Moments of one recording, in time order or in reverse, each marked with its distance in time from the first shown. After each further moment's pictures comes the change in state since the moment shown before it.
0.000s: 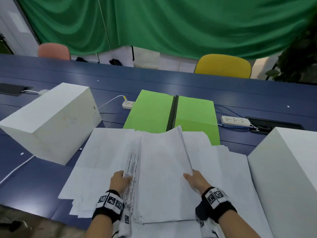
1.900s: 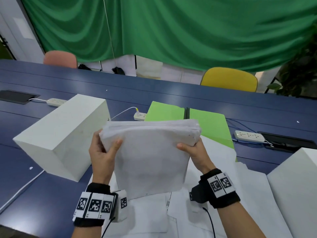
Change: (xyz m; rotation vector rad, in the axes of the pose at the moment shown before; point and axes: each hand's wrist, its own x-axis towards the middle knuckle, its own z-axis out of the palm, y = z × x) left_hand -0.034 0.089 -0.163 -0.944 0.354 0.943; right_hand -0.064 -0.211 0.009 0.703 -0.182 -0.768
